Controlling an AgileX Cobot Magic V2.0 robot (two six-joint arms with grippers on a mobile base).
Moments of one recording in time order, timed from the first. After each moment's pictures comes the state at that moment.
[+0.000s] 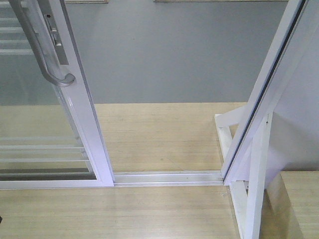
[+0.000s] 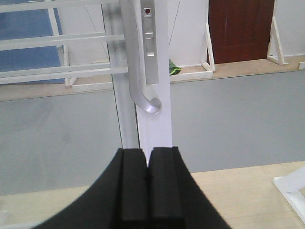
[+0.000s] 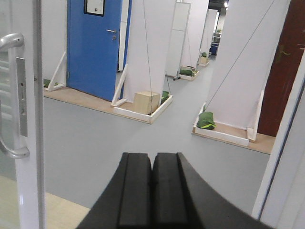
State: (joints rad) left arm -0.04 -0.01 0.03 -0.10 0.16 0.14; right arm 0.36 0.46 -0.54 -0.02 0.14 -0.09
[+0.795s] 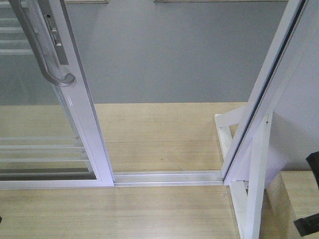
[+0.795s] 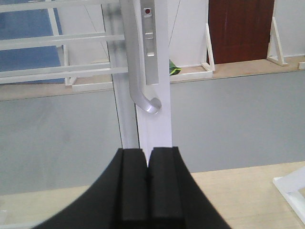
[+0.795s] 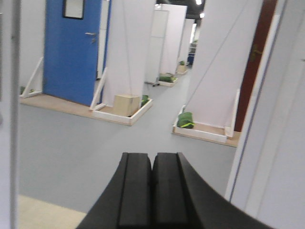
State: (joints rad) left arm -0.04 -0.01 0.03 -0.10 0.16 0.14; right arm 0.21 0.01 0.03 0.02 -0.06 -0.14
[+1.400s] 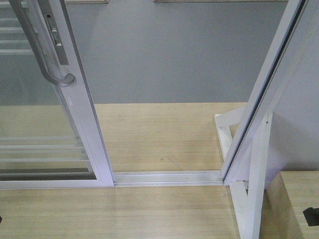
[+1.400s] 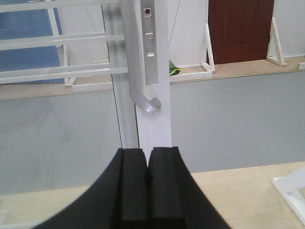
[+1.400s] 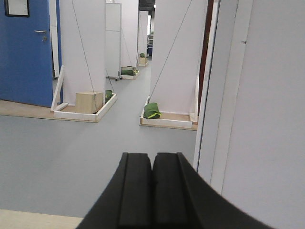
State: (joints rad) left arm -0.04 -0.01 0.03 -0.10 0.16 0.14; right arm 0.09 -0.01 0.03 0.03 0.00 -0.09
